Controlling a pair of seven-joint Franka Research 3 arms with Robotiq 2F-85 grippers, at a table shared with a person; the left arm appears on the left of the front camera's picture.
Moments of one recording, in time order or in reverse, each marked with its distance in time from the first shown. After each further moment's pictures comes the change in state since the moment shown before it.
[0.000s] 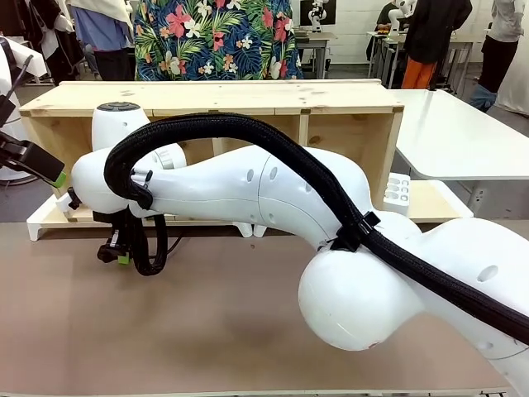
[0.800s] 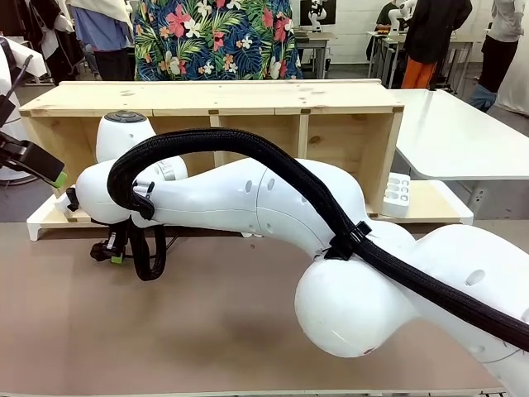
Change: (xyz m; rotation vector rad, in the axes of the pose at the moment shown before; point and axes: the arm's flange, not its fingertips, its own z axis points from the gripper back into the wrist) left arm 0.000 0.000 0.000 0.000 0.000 0.000; right arm 0.007 -0.007 -0.015 -0.032 -0.097 0.032
